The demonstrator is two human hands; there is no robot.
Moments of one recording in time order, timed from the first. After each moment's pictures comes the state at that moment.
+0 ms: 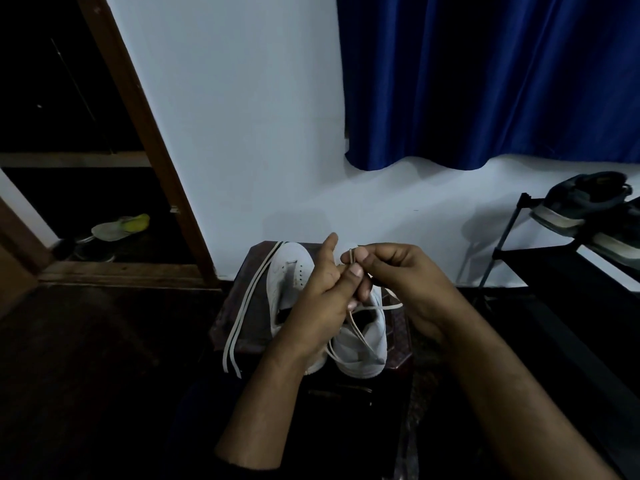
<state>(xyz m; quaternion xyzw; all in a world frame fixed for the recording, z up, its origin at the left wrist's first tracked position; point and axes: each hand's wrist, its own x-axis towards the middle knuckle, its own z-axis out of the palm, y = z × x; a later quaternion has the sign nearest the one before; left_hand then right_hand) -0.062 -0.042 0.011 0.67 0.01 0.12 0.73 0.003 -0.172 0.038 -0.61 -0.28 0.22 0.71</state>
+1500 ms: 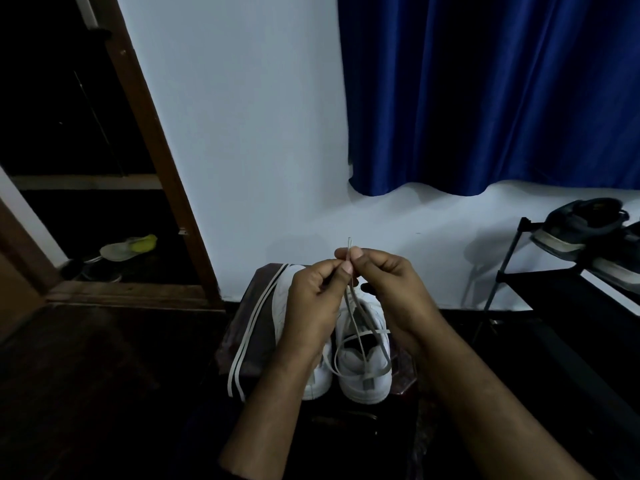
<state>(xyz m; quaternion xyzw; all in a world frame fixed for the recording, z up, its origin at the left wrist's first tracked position) -0.056 -0.031 0.032 0.71 0.05 0.27 0.65 0.001 -0.144 0.051 -0.62 -0.22 0.15 0.74</state>
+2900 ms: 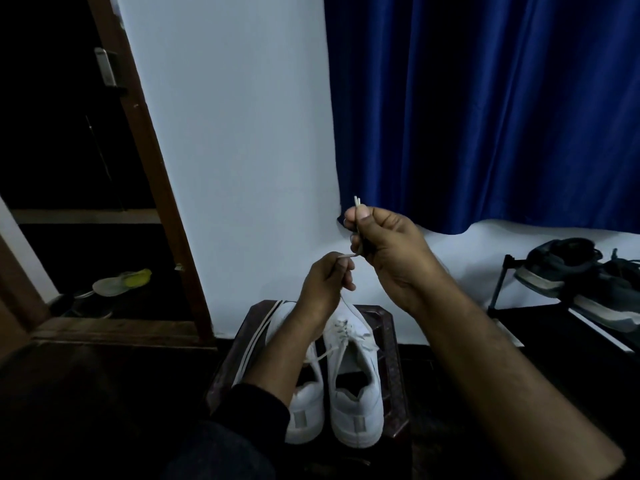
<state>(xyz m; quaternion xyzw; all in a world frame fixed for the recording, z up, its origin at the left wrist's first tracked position) 0.024 -0.013 0.061 0.78 0.02 0.22 0.59 0.036 -0.140 0.143 -0.57 -0.25 0.09 0.78</state>
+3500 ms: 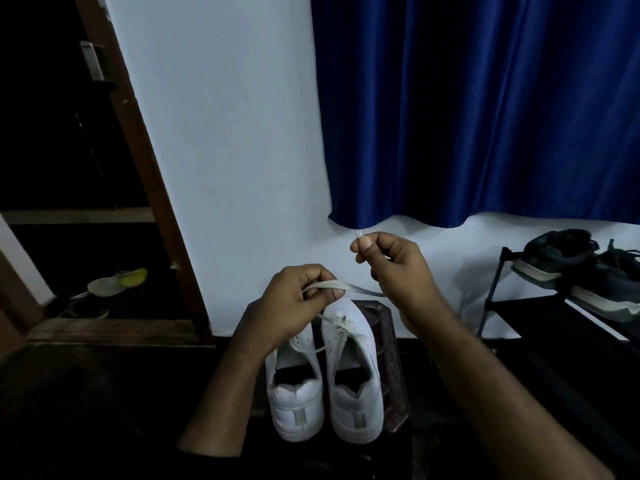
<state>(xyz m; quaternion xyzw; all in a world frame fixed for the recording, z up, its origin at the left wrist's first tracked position) -0.037 0.022 0.077 0.86 -0.06 0.18 0.47 0.042 -0.155 0.096 -0.69 -0.26 -0.04 0.67</state>
